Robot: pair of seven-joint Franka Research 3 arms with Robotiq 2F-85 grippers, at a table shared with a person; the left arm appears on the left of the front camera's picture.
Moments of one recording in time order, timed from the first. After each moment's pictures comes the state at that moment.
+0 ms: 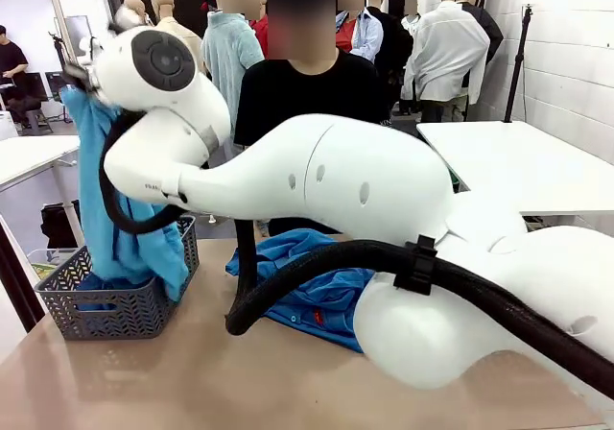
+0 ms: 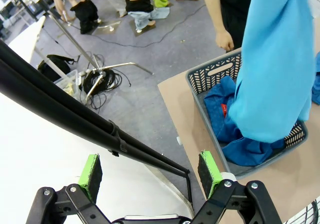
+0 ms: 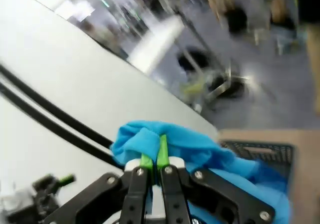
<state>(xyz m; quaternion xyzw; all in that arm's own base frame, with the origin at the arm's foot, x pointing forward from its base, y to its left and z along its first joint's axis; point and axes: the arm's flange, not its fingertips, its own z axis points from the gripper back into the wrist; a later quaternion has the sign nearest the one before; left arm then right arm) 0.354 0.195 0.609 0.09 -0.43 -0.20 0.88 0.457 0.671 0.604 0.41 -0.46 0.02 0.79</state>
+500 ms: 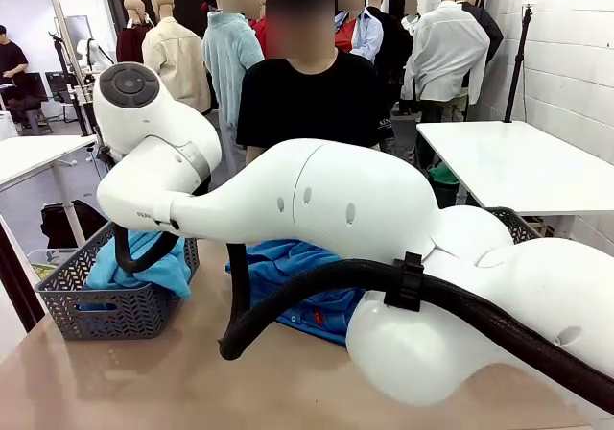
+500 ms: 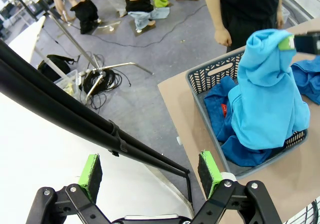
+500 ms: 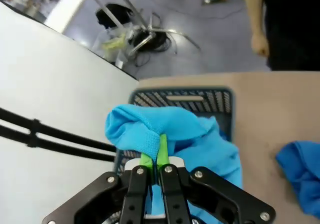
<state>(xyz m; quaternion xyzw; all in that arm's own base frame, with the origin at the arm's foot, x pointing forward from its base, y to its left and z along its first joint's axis) 0.354 0.195 0.608 0.09 -0.43 -0.20 0.88 0.469 0.687 0.517 0.24 -0.39 0.01 0.89</state>
